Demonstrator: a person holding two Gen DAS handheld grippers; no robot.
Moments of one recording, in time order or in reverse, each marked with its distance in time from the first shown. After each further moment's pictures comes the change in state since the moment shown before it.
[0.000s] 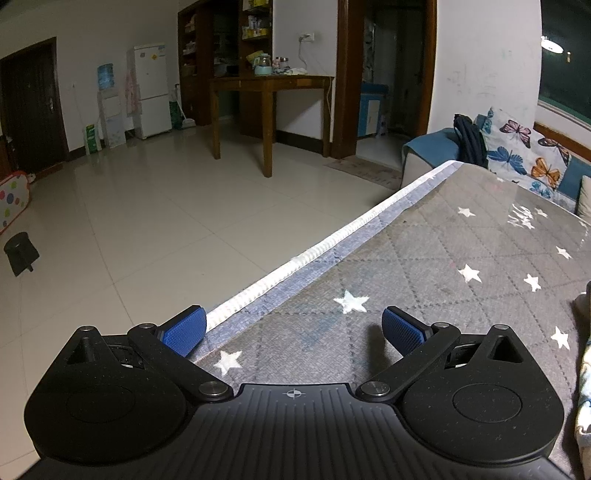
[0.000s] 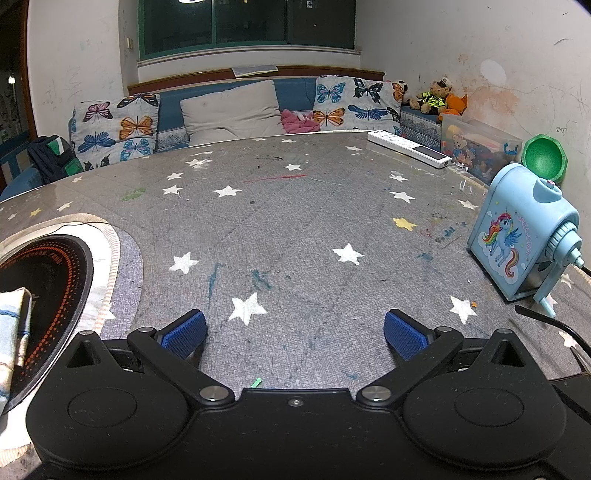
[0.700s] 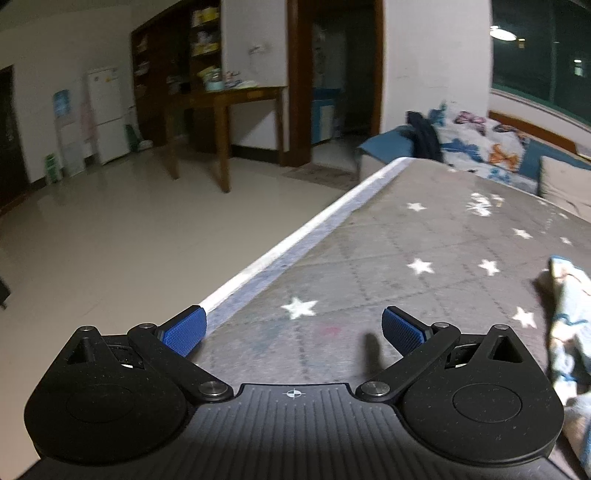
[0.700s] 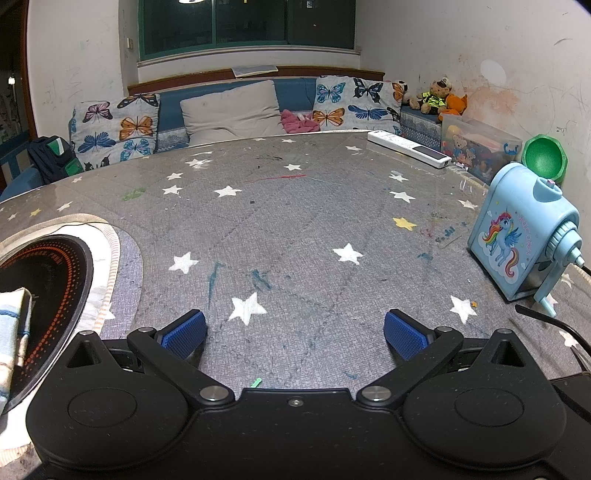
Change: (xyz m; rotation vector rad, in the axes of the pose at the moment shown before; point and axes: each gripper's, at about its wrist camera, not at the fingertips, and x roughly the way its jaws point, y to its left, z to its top) left arm -0.004 -0.020 -0.003 0.124 -0.057 -0.171; right arm 0.002 -0.001 0.000 0.001 -0.002 0.000
